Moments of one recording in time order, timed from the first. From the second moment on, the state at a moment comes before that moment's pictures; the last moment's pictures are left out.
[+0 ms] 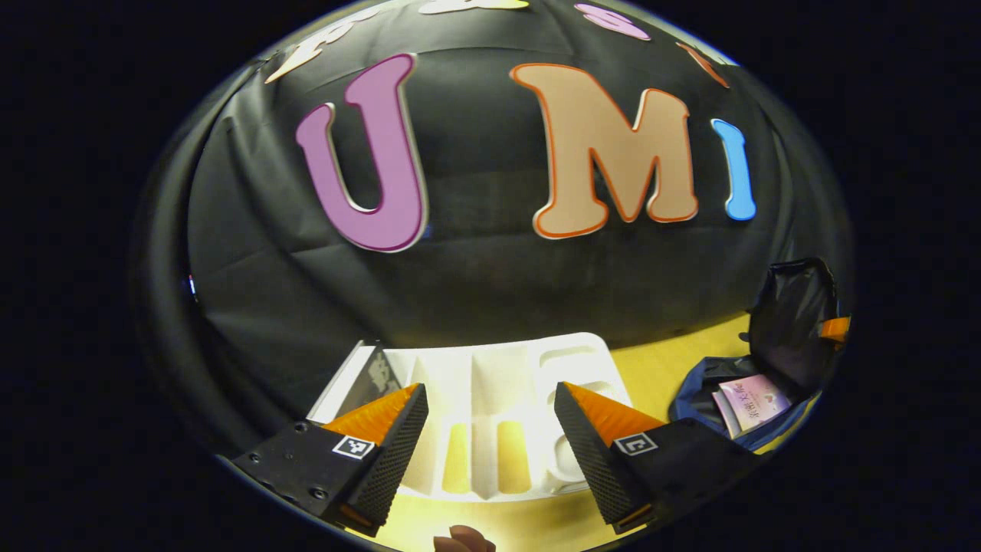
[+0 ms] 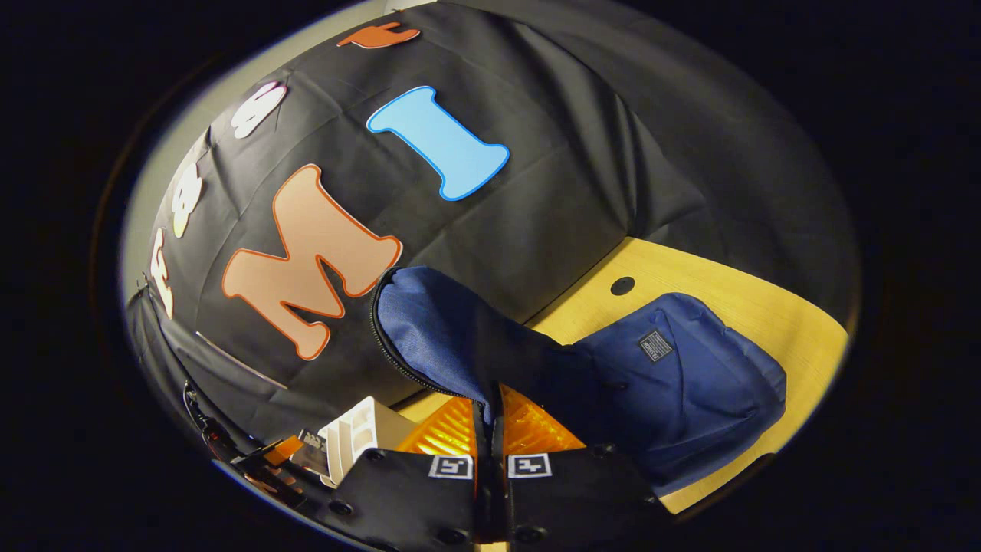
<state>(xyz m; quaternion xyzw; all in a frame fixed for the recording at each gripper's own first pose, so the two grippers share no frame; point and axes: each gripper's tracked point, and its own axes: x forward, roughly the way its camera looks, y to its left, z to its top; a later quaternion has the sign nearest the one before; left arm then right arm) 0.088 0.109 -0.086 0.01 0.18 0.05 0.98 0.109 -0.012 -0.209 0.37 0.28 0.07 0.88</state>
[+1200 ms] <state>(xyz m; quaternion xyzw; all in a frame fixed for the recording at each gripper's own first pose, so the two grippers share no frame) 0.113 0.257 -0.142 -0.02 0.37 0.11 0.92 0.105 -0.008 -0.203 0.39 0.27 0.05 0.88</state>
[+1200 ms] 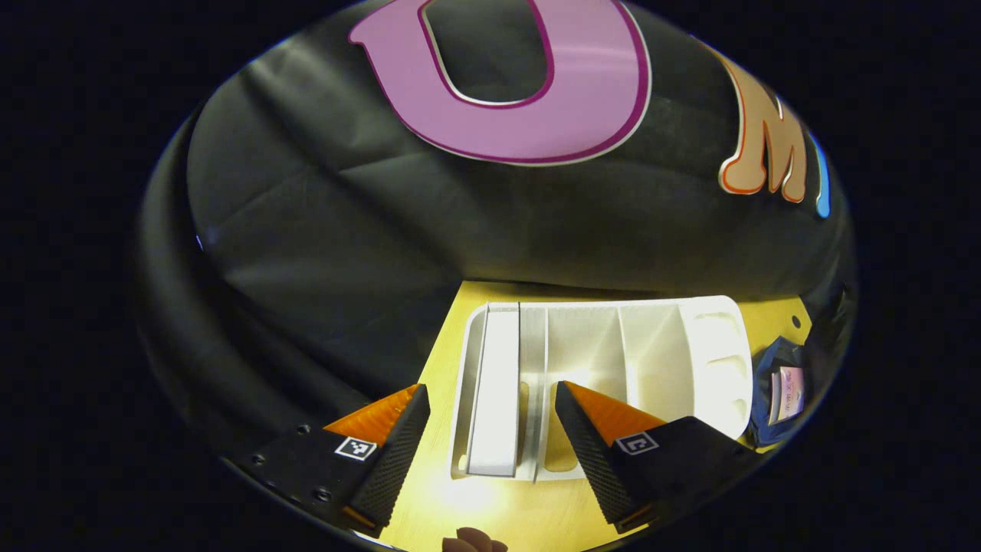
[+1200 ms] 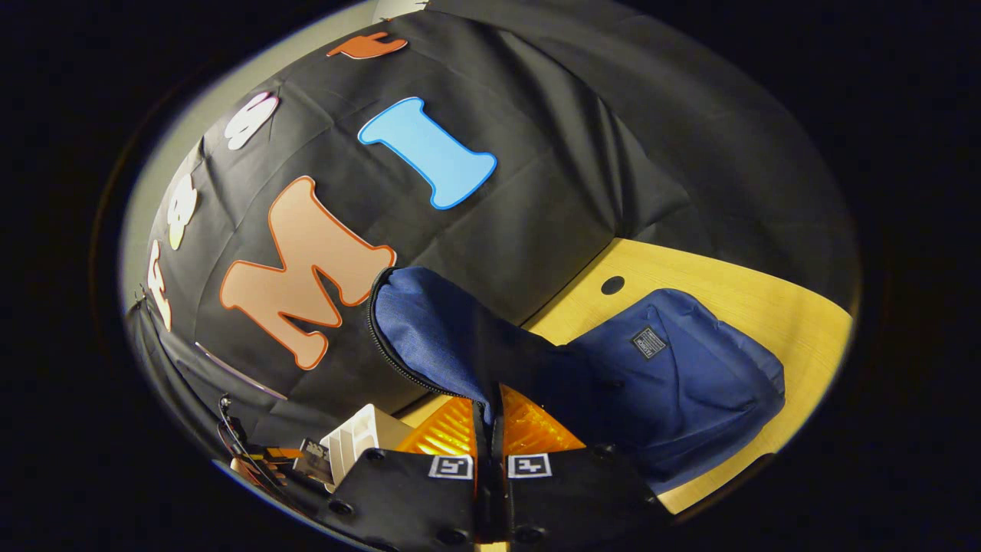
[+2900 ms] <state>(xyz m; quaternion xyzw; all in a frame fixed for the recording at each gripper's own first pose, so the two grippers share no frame) 0.128 0.265 -0.189 -0.09 0.44 0.08 0.89 0.106 -0.011 -0.202 0.38 0.27 0.04 0.88</state>
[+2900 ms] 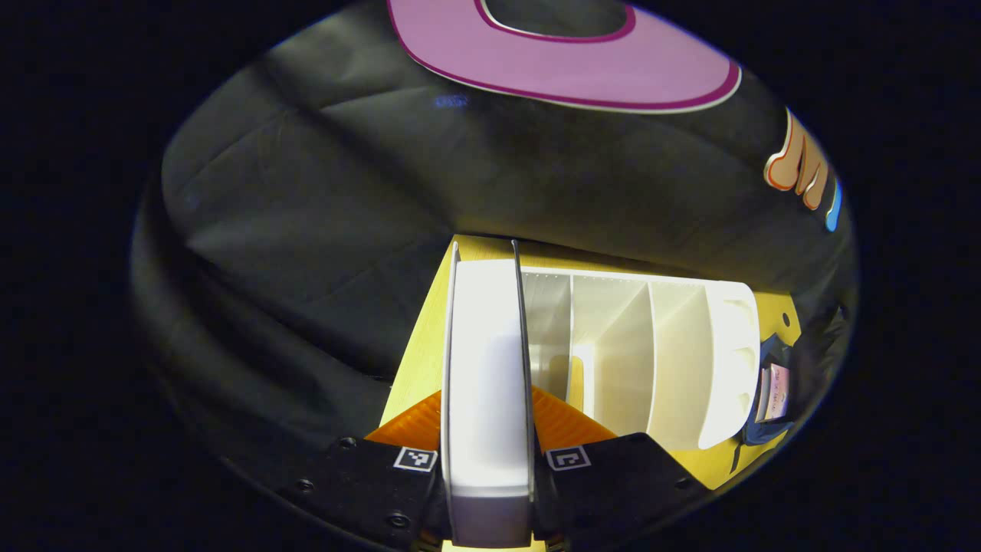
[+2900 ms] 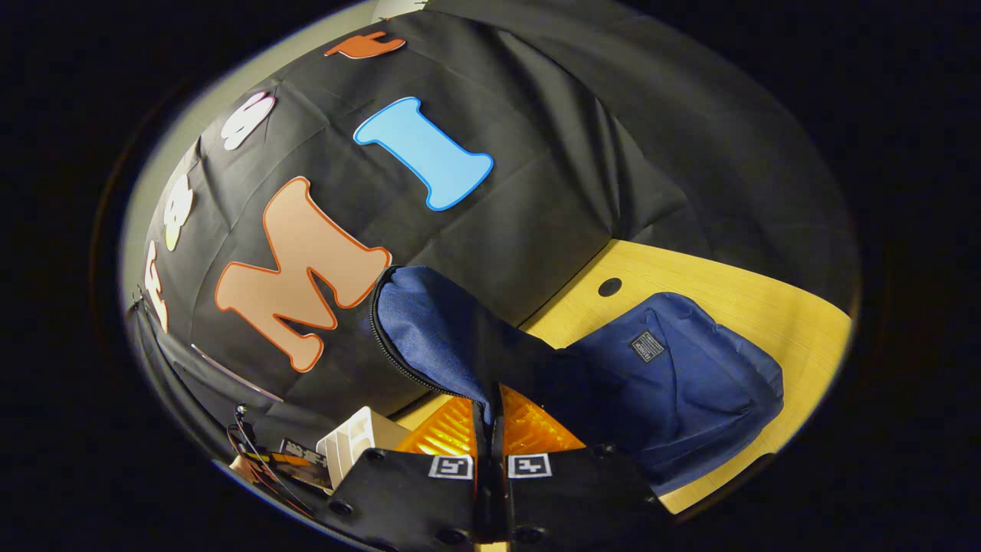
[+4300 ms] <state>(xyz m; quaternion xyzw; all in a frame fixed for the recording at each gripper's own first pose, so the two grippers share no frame) 0.128 0.225 -0.136 -0.51 0.27 -0.07 0.81 0.108 -0.012 -0.199 0.38 0.28 0.04 0.88</state>
